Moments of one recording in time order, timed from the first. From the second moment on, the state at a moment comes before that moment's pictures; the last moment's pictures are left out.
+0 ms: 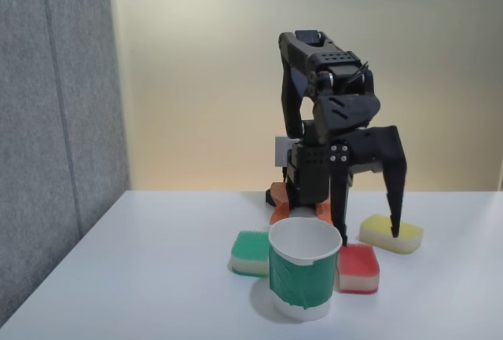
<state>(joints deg) -9.2 131.0 139.5 35.0 -77.1</state>
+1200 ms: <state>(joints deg) -10.2 104.3 114.2 61.9 -77.8</state>
